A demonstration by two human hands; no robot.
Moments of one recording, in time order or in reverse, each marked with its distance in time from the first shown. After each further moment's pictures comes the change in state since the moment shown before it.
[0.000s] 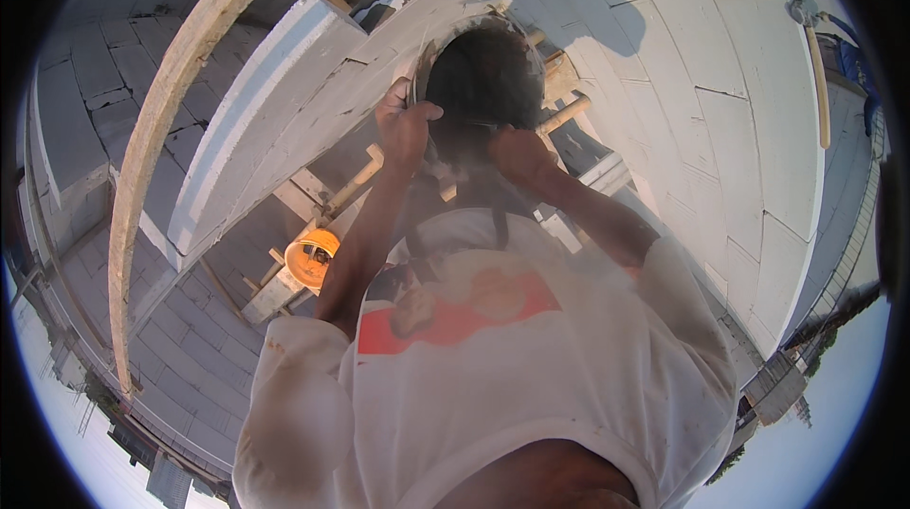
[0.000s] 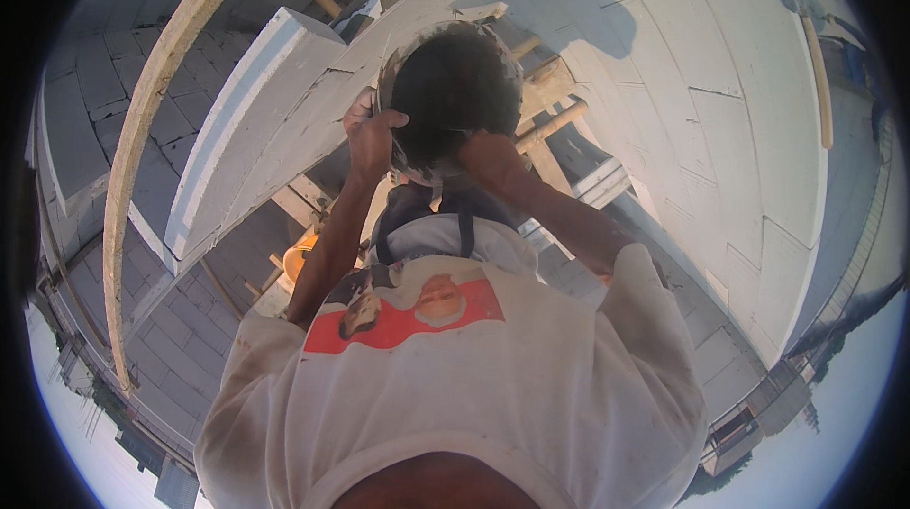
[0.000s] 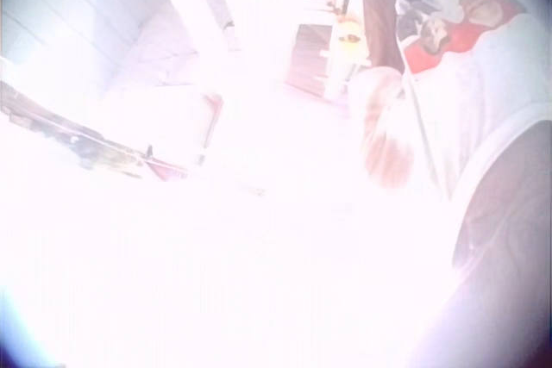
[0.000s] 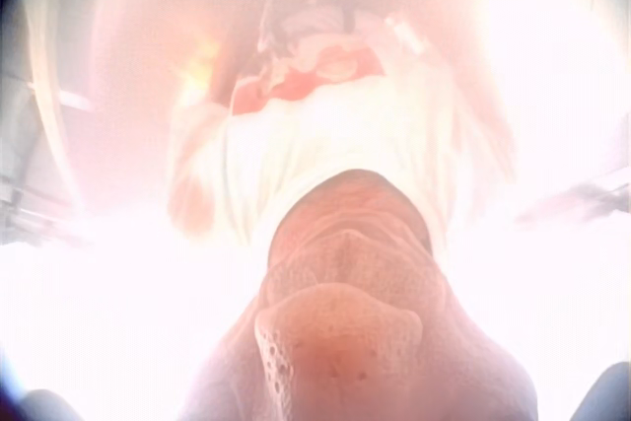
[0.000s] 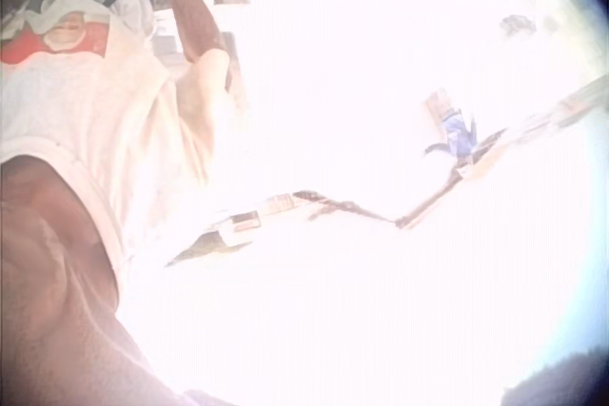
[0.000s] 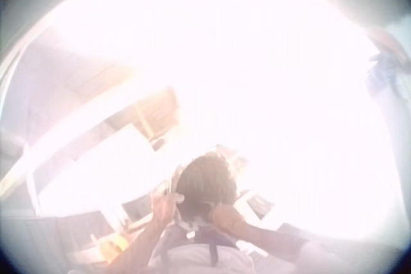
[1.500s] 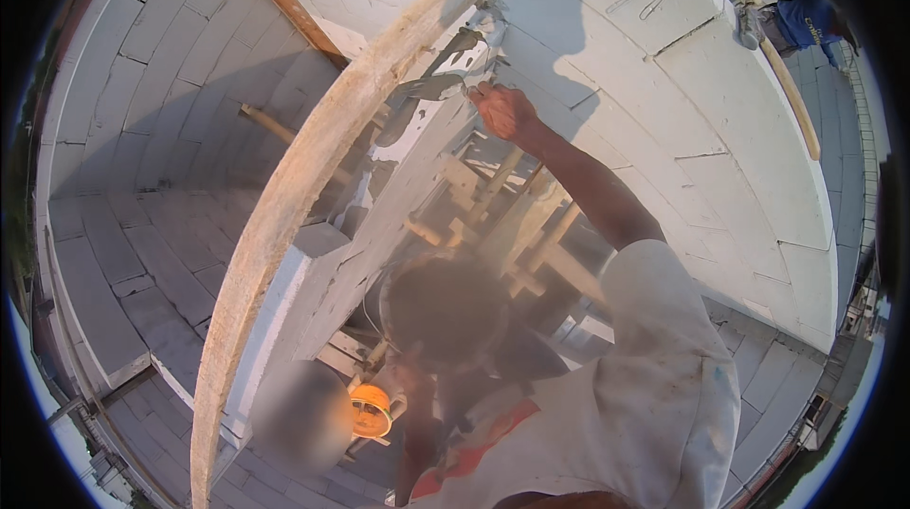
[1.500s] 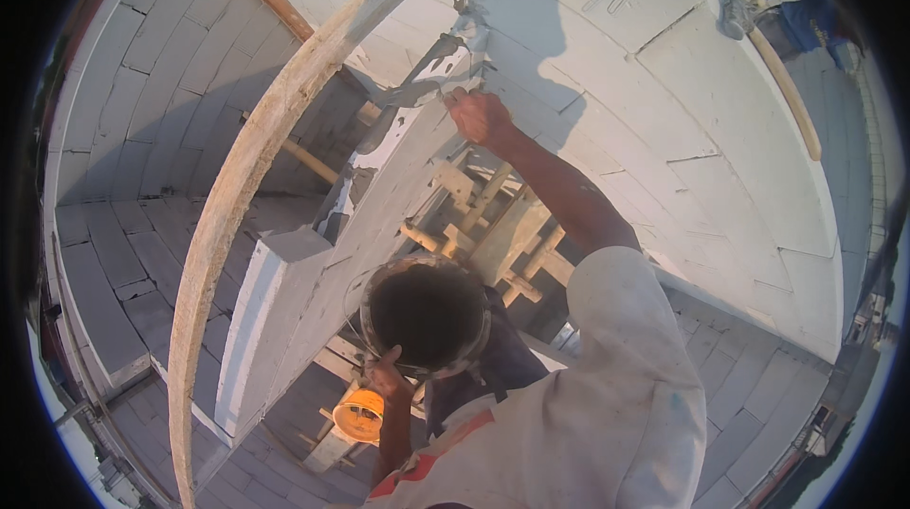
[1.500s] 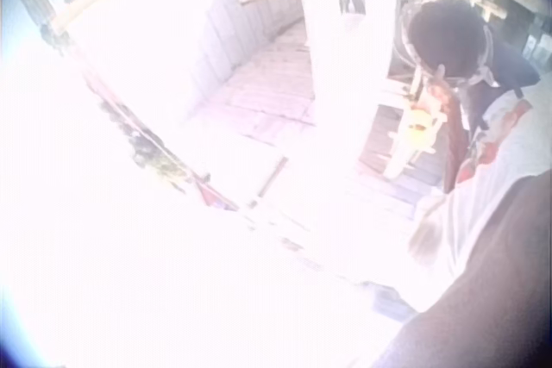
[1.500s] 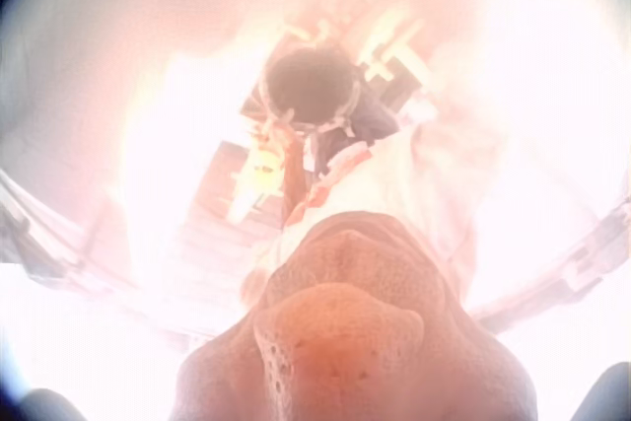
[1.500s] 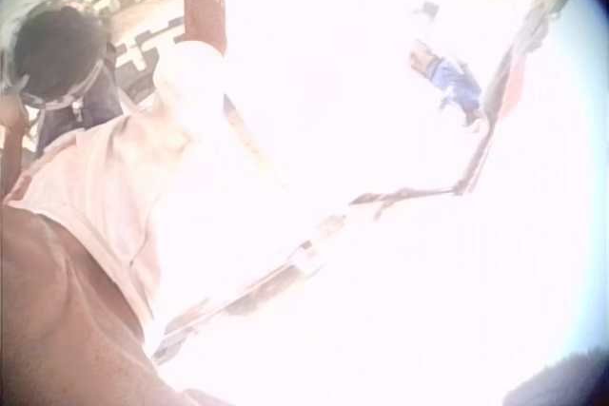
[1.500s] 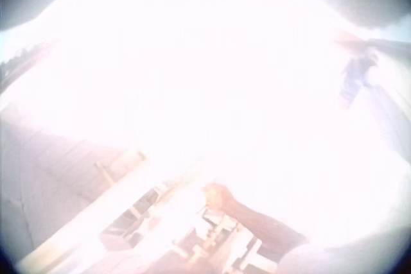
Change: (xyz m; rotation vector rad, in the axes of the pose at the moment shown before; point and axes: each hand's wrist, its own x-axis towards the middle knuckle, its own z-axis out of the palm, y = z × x) left_hand -0.078 -0.118 -0.093 1.074 0.027 0.654; right_hand 0.204 0.277 -0.115 -0.090 0.675 0.230
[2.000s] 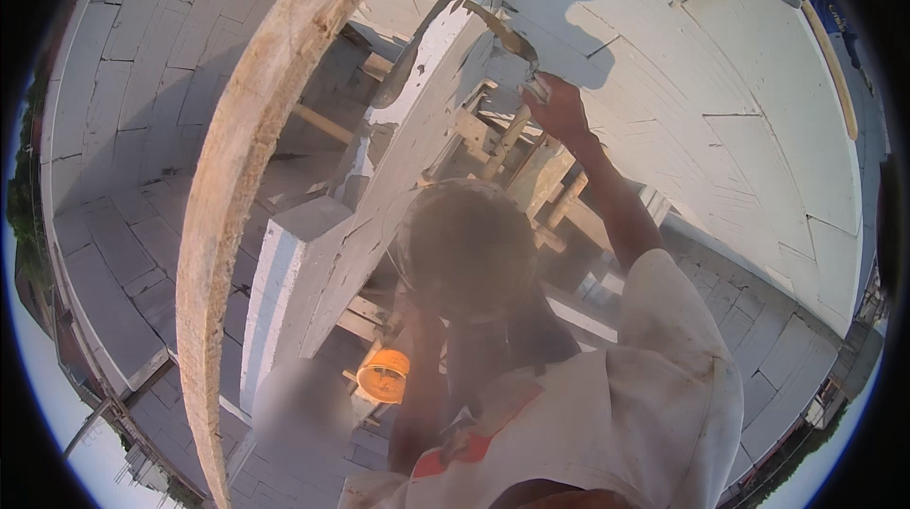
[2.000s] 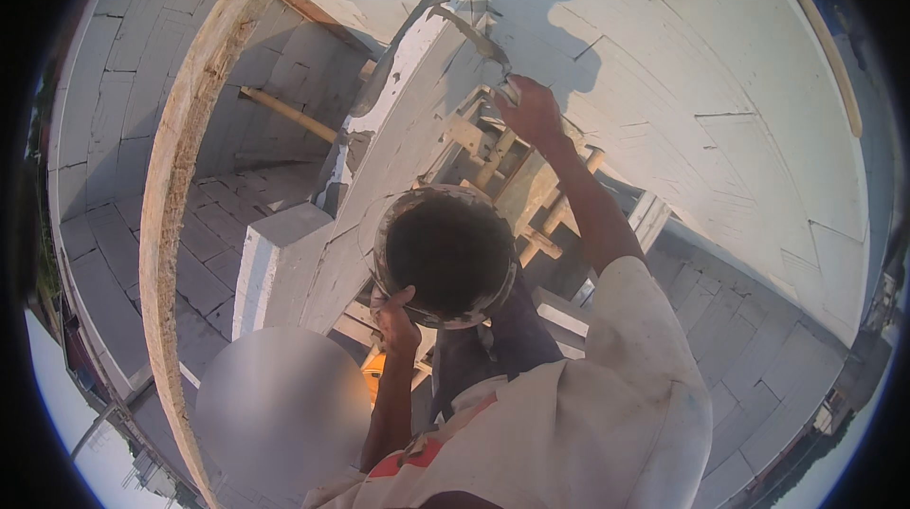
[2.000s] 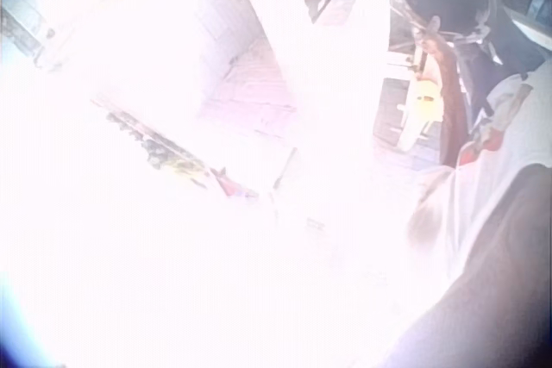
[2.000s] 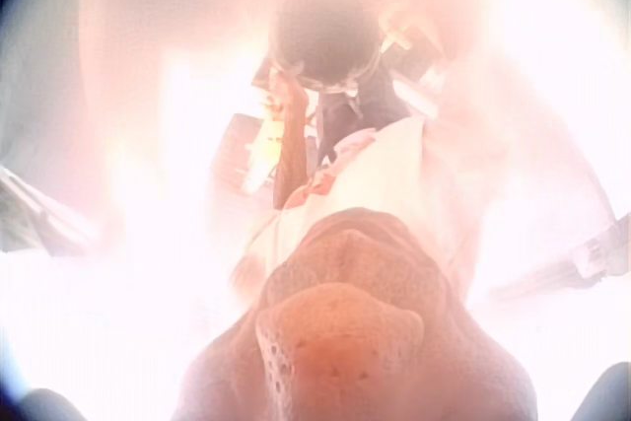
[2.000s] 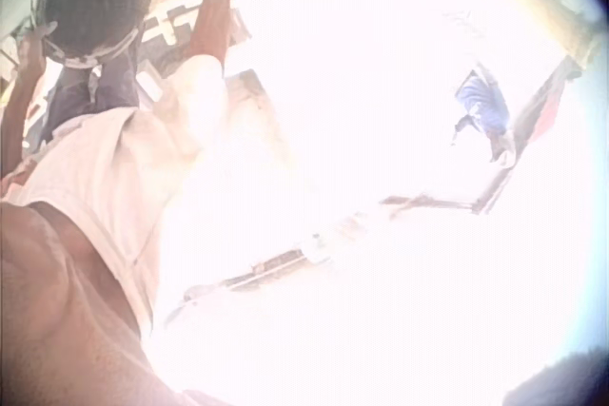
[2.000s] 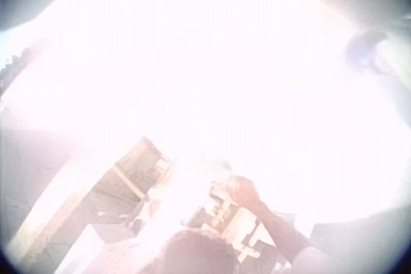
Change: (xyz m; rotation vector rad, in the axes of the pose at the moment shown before) left_hand 0.125 0.061 0.016 -1.091 0.039 -1.052; right_hand -0.109 0.000 0.040 0.687 0.304 0.578
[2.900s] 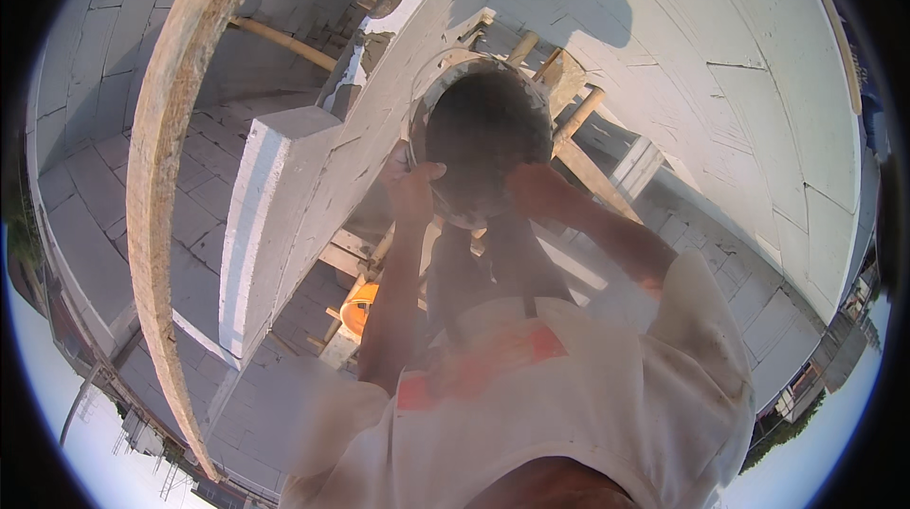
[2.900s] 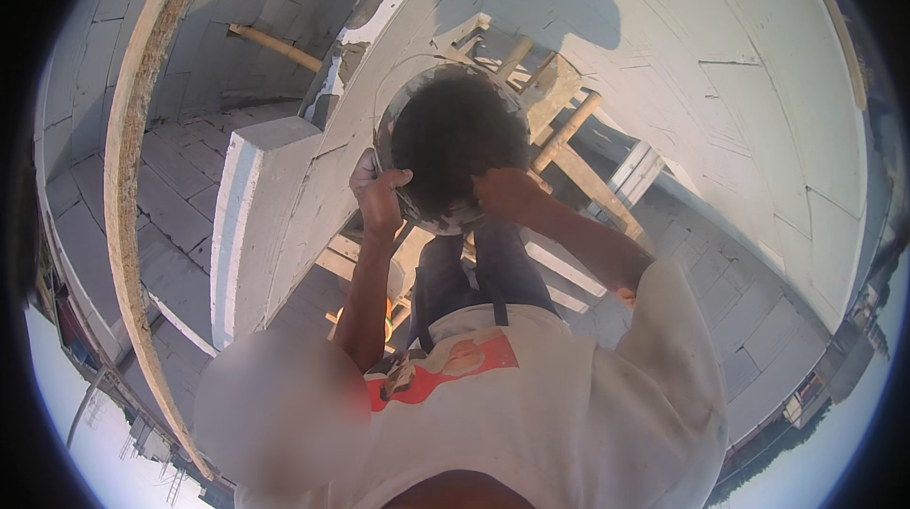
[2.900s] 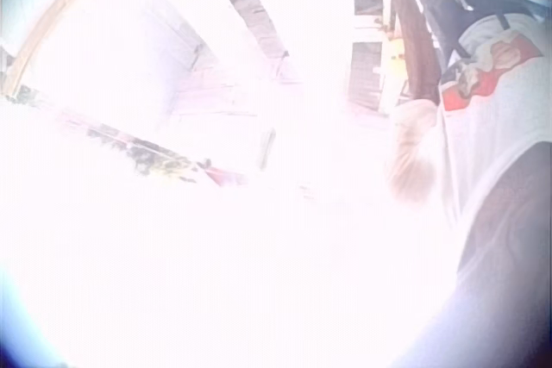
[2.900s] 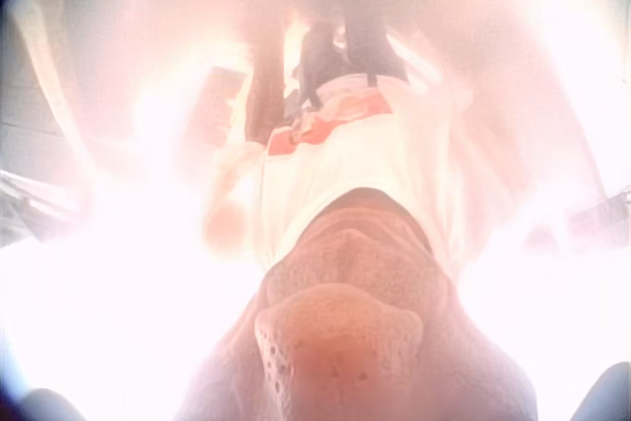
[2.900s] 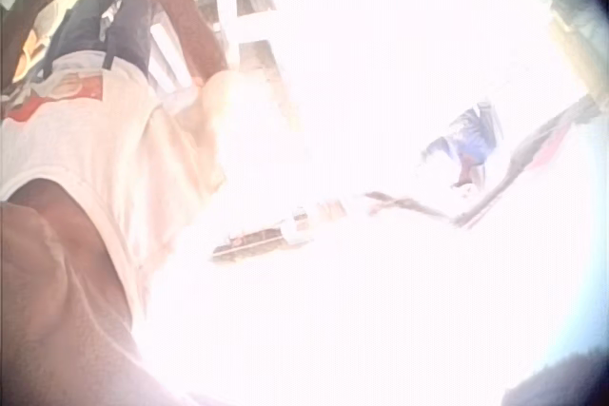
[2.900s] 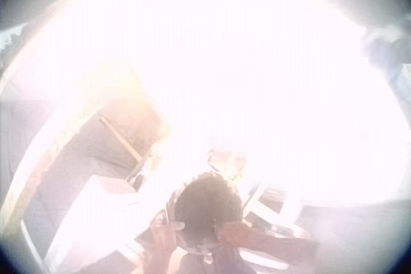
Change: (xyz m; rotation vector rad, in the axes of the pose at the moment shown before) left_hand 0.041 0.030 0.036 0.147 -0.339 0.160; right_hand -0.213 -0.111 -0.038 -0.425 -1.203 -0.287
